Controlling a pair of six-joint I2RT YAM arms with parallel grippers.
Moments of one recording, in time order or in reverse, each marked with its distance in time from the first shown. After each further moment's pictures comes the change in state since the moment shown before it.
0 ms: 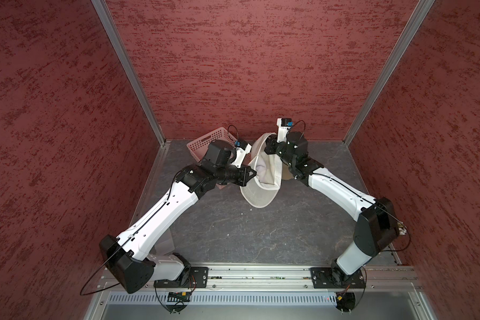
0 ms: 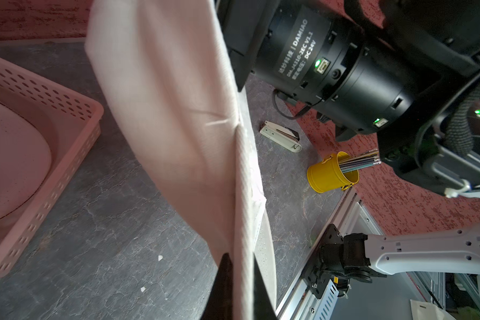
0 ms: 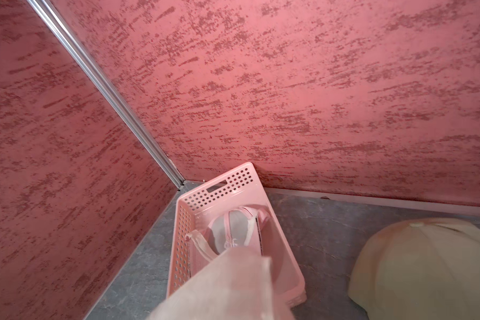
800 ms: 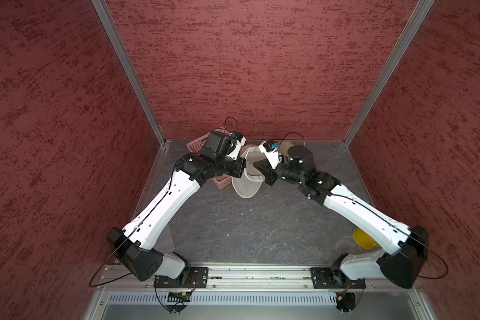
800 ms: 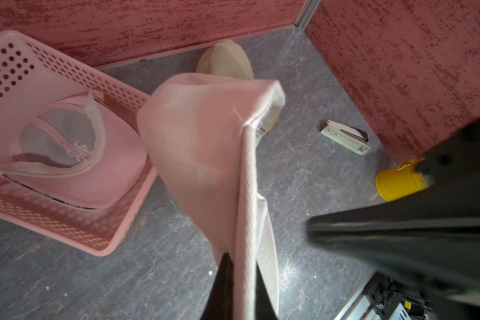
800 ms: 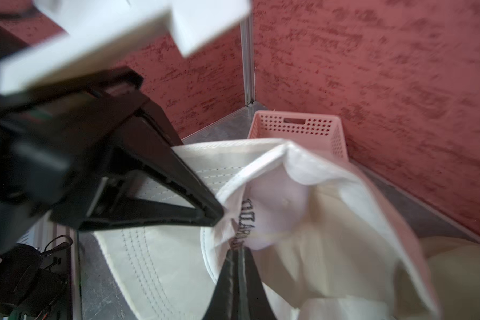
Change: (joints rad) left arm 0.016 0.120 0.199 -0.188 -0.188 0.134; right arm 0.186 -0.215 -0.098 -0.296 -0.288 -0.351
